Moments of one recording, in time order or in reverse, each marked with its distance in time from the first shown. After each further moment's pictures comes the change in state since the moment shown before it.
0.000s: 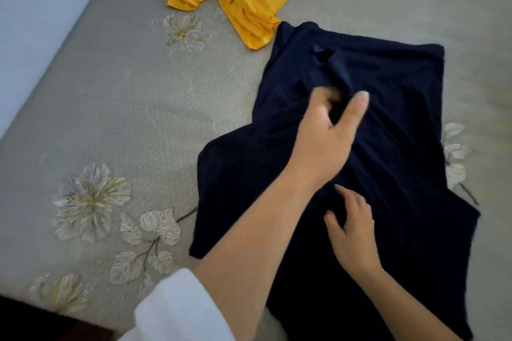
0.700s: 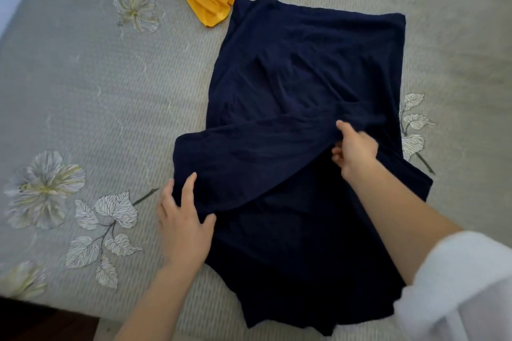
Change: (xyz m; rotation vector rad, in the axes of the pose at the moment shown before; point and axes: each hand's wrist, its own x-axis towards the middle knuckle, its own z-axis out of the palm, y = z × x) left_hand -0.128 -0.149 -0.075 1.056 0.347 -0.258; right_hand 0.112 0.015 -0.068 0.856 0.238 0.661
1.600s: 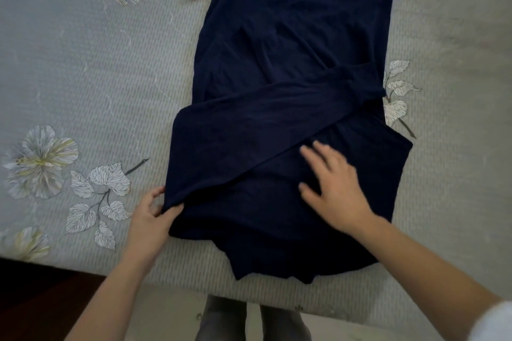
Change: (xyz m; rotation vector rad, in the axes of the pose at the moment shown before) left_hand -0.037 -0.040 -0.029 -0.802 -0.239 -0.414; right_hand -0.061 0.086 -0.101 -1.224 -0.441 -0.965
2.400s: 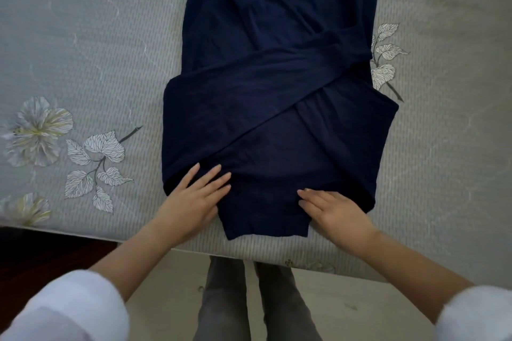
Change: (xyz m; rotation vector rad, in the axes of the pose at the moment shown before) left_hand -0.032 -0.016 0.034 1.471 -0.420 1.174; right_hand -0.101 0.022 0.022 -0.269 -0.156 -0.439
